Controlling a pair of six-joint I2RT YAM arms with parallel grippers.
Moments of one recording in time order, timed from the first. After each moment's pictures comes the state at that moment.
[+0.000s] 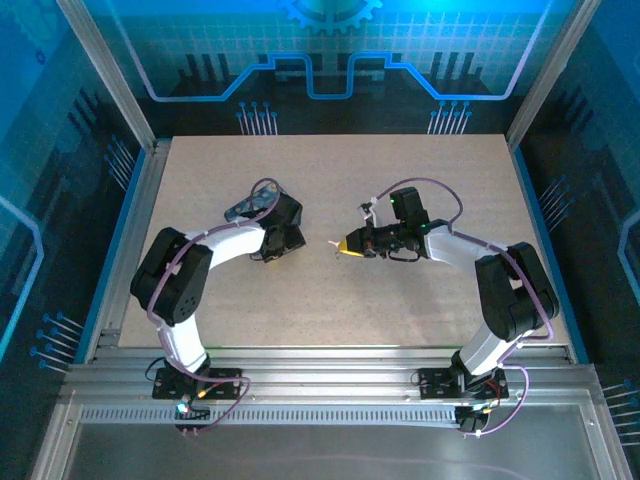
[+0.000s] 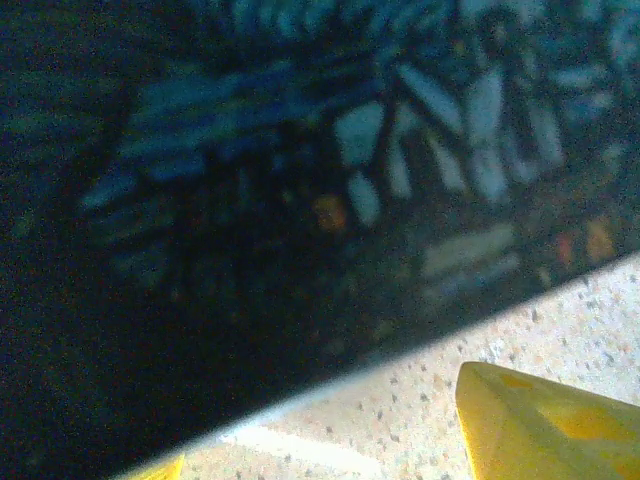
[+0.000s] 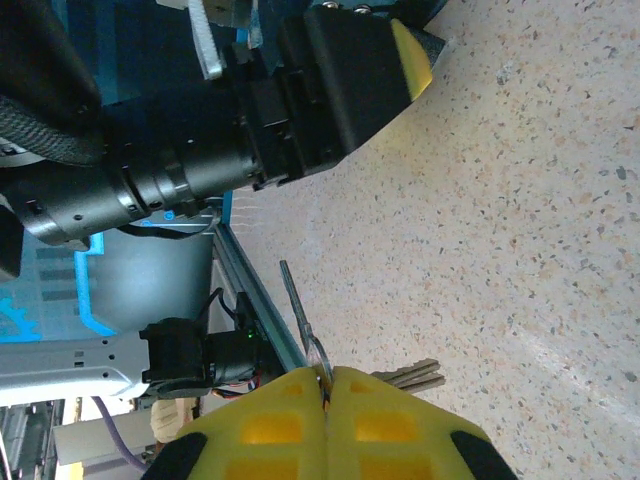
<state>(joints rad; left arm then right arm) -0.46 1.82 1.10 -0.45 -0.14 -0.95 0.36 1.64 0.92 -0.12 -0.96 0.60</state>
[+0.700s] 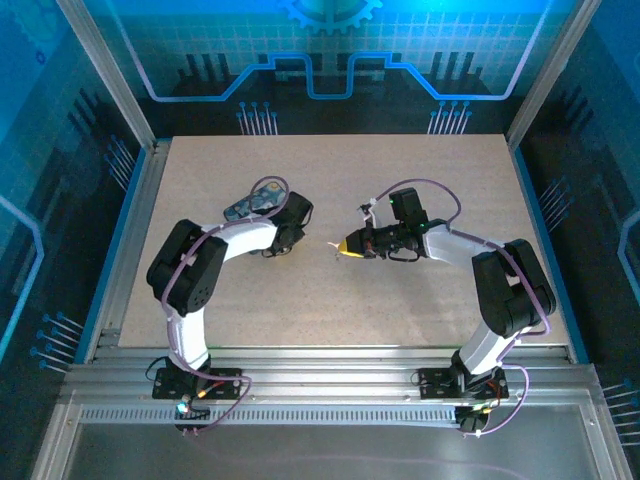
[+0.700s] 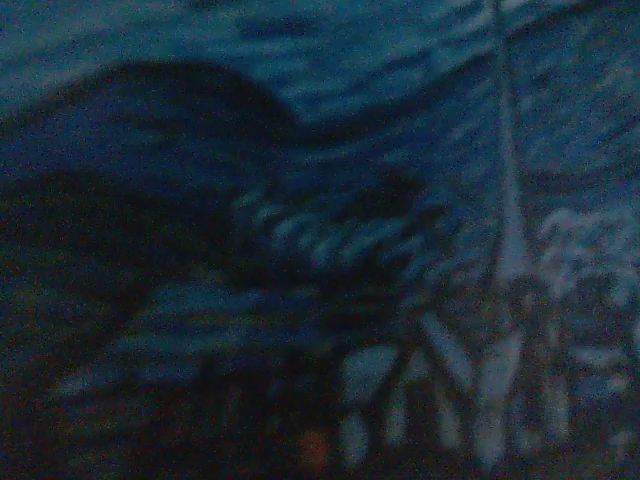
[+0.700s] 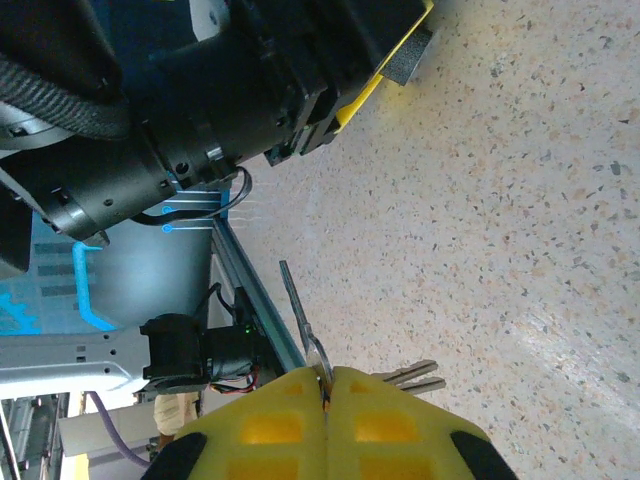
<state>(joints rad) -0.49 1.93 1.19 -0.44 -0.34 -1.19 0.36 1.67 0.93 -0.13 -0.98 0.58</state>
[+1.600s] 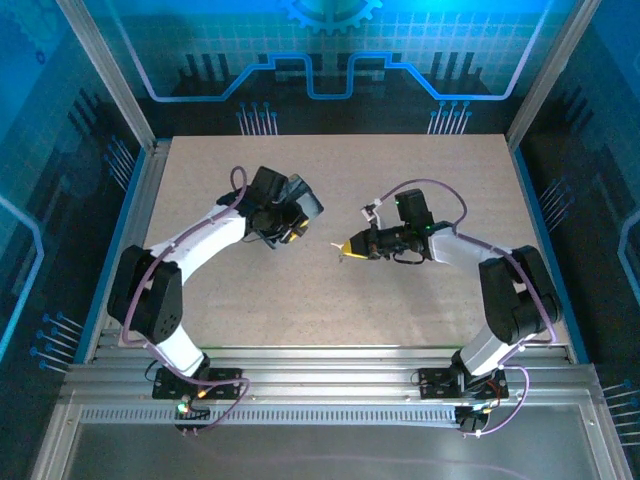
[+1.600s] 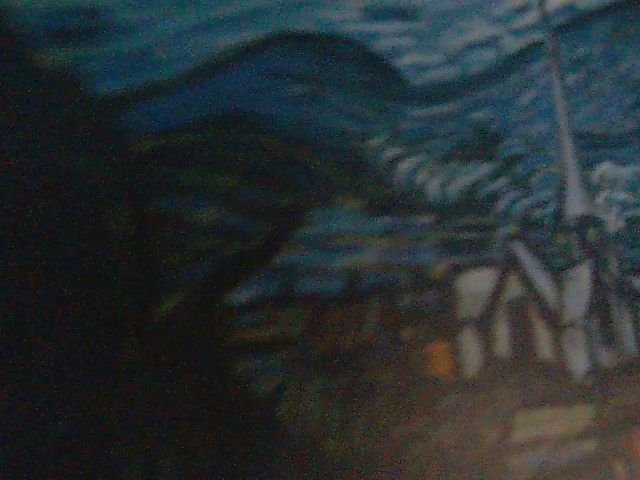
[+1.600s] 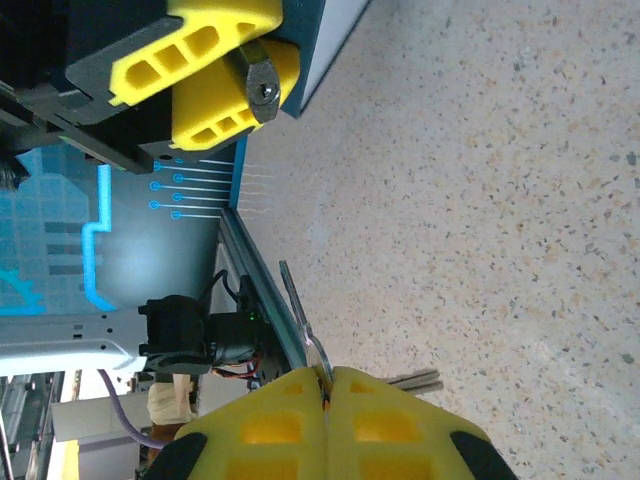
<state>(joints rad) -0.39 1.64 1.22 -0.54 0.28 -1.26 0.33 1.60 0.90 -0.15 -1.02 0.53</state>
